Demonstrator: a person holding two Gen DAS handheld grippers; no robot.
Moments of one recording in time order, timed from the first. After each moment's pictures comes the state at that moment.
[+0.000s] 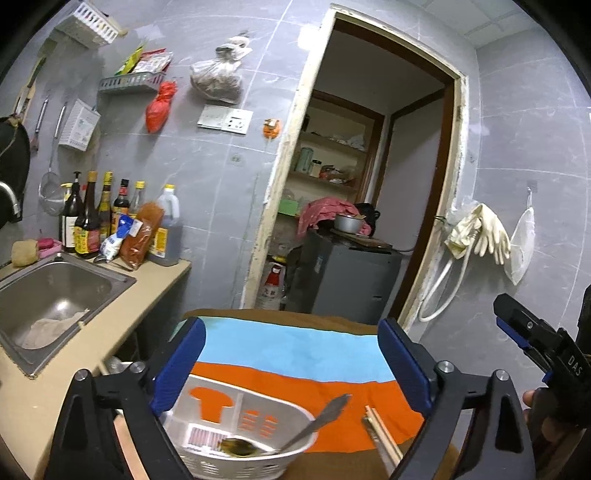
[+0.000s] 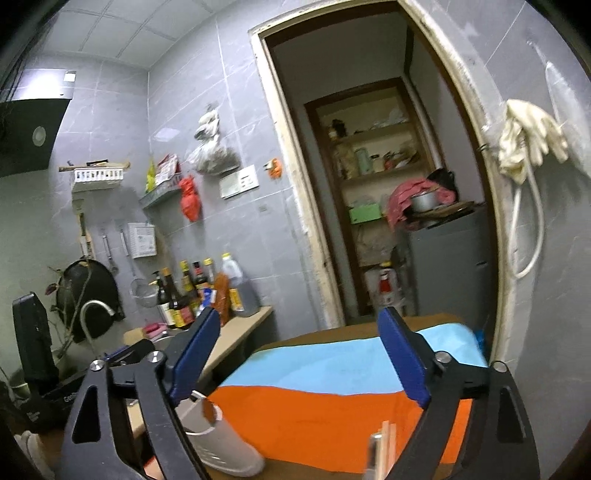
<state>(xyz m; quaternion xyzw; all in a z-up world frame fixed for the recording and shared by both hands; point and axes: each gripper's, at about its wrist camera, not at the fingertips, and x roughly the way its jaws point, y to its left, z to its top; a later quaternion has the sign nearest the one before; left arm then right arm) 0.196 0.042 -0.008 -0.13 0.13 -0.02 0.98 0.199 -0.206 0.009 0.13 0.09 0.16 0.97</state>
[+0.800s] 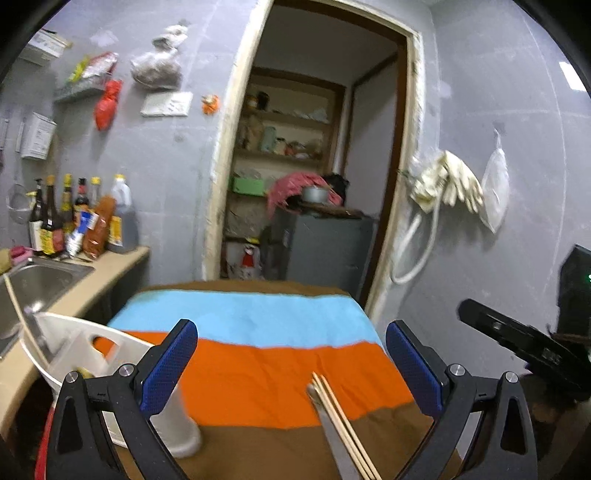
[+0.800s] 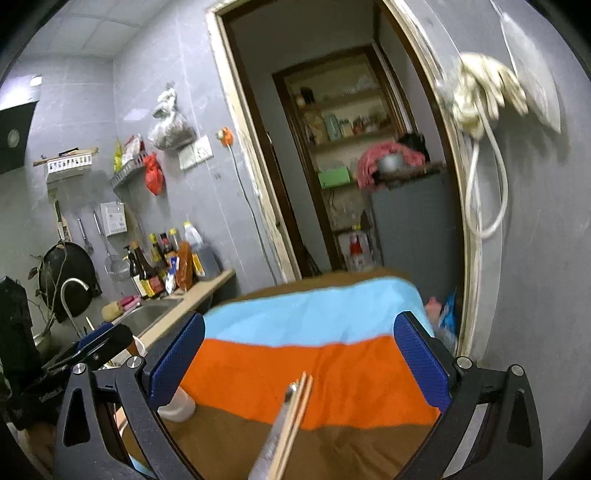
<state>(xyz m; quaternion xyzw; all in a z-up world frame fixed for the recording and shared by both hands) 0.202 -0.072 -0.049 -0.07 0.17 -0.07 0.98 0.217 -0.317 -0.050 0.14 0.18 0.14 0.96</state>
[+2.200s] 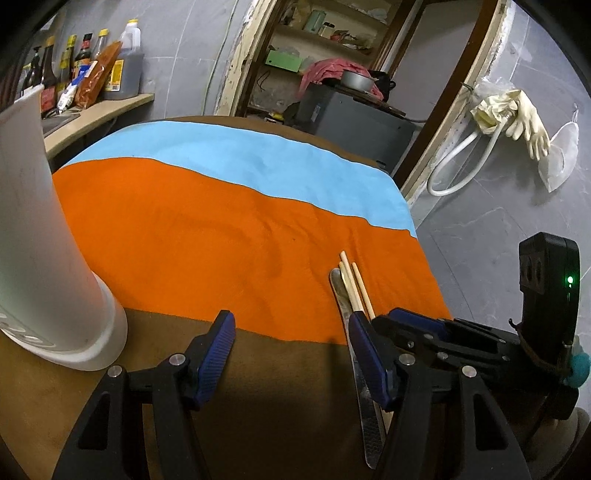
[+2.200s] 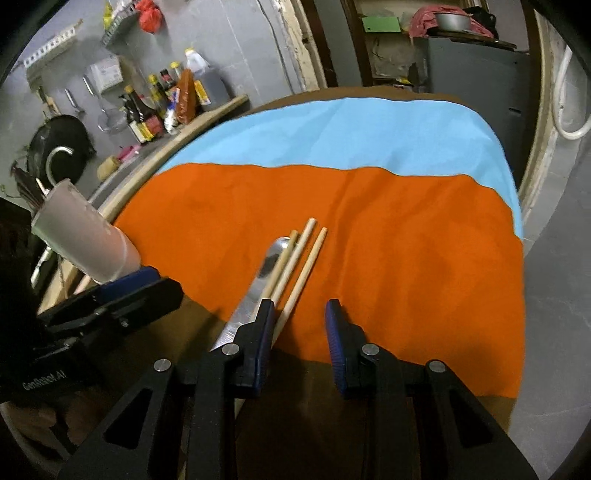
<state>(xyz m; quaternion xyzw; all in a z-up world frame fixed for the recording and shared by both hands) 0.280 -0.081 -0.171 -0.17 0.39 -0.04 0.90 0.312 -0.246 -0.208 0.04 0.46 0.24 0.86</state>
